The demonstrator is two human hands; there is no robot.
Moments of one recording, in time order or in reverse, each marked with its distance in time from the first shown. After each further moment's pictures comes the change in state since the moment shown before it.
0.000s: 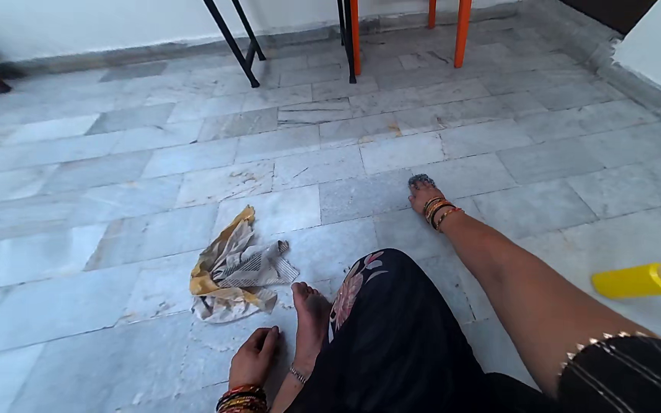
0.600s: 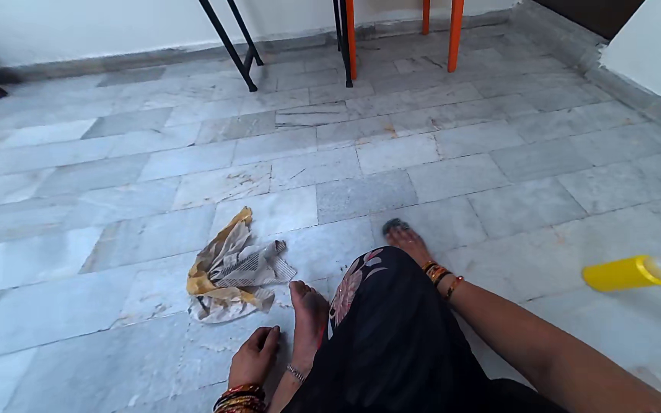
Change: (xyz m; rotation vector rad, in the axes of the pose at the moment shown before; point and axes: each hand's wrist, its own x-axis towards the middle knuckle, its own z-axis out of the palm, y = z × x) left_hand -0.001 0.002 0.004 -0.006 -0.053 -0.001; right_hand -0.124 -0.039 0.112 0.052 0.304 -0.392
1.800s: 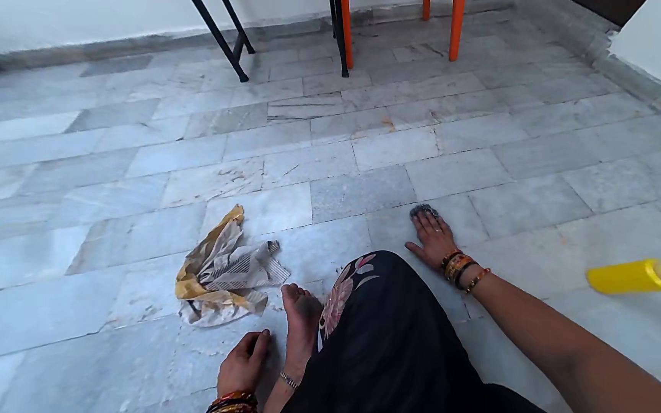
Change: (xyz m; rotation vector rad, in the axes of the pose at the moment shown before) left_hand 0.000 -0.002 -0.003 0.073 0.069 -0.007; right_hand -0.011 0.054 -0.038 -0.063 -0.154 0.234
